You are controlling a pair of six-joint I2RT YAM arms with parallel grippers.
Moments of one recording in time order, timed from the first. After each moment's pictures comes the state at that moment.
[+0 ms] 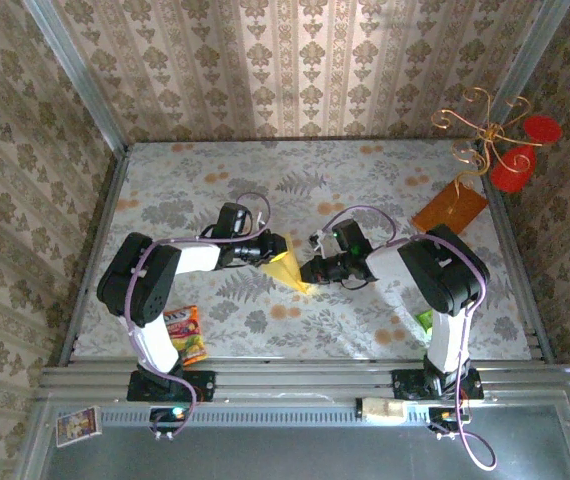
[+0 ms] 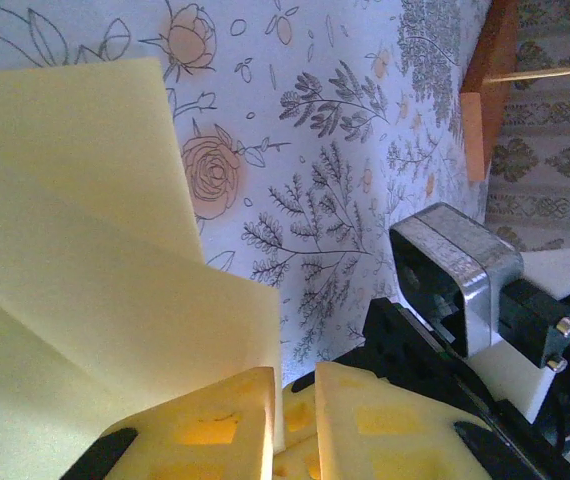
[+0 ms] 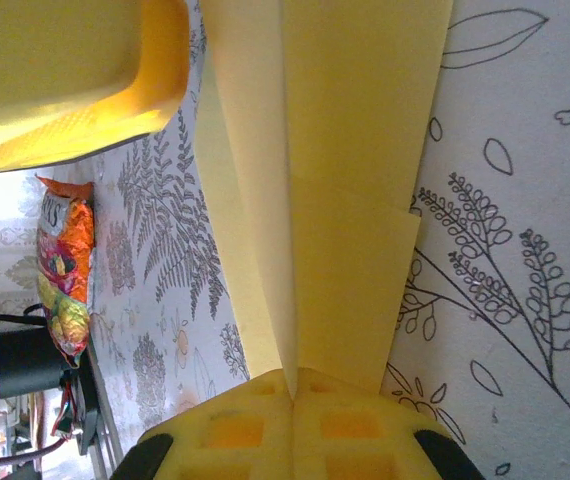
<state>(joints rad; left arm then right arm) -0.49 1.79 0.83 0.20 0.71 -0.85 0.49 1.91 0.81 0.24 -0.77 0.53</state>
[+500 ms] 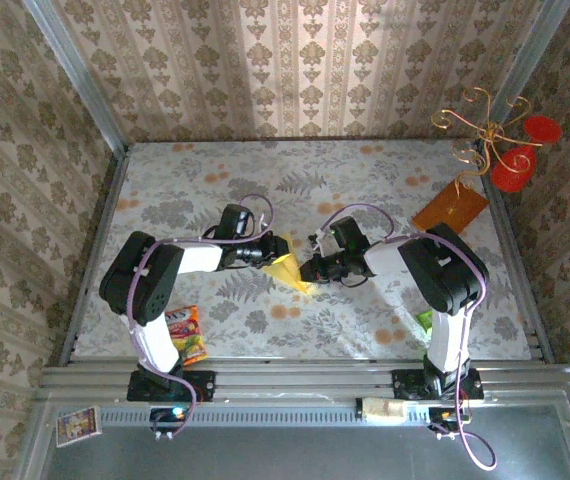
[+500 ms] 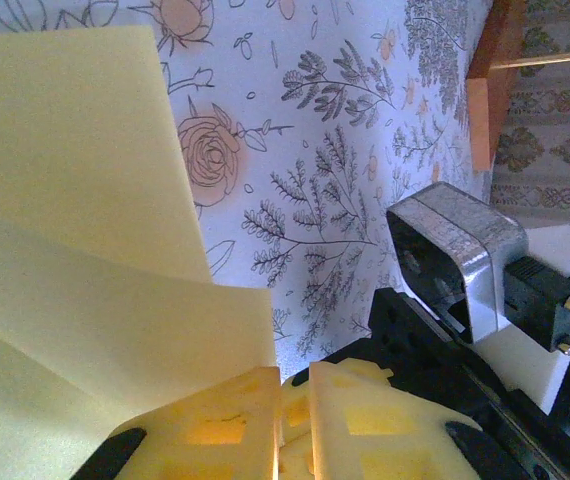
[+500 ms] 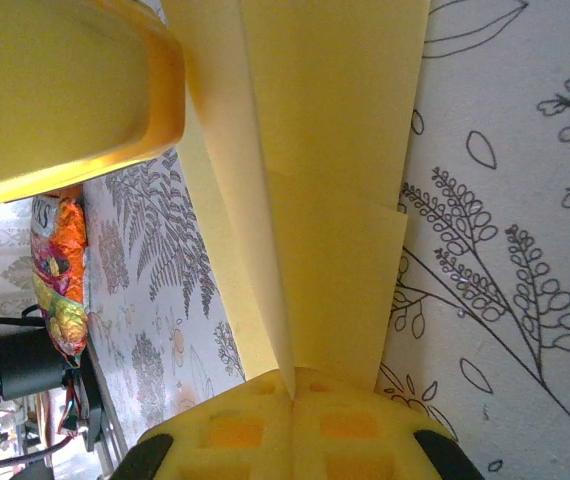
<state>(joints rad) -0.50 1.80 0.83 0.21 0.71 -0.85 0.49 1.91 0.85 0.14 -0.76 0.52</state>
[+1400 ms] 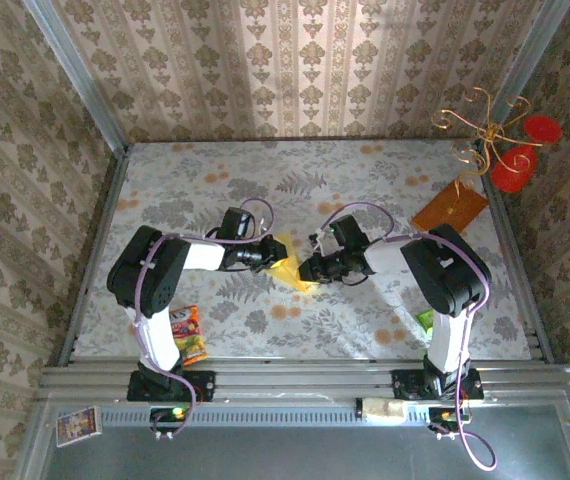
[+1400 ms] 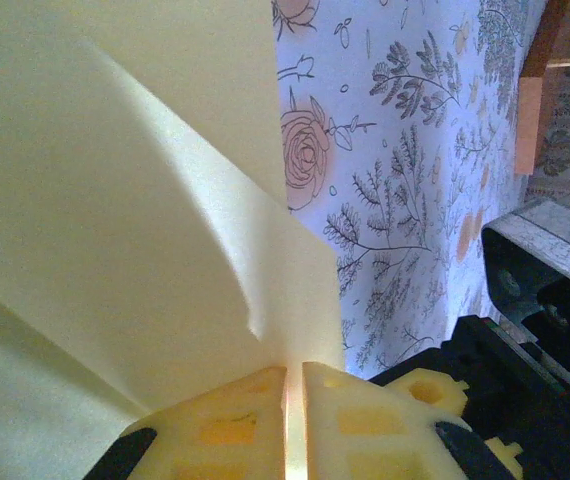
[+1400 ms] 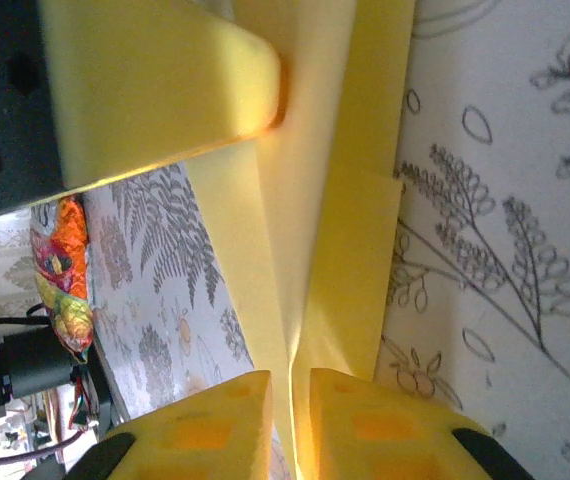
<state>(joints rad) -0.49 1.87 0.84 0.20 0.71 -0.83 0.49 1.89 0.87 0.04 -0.76 0.53</state>
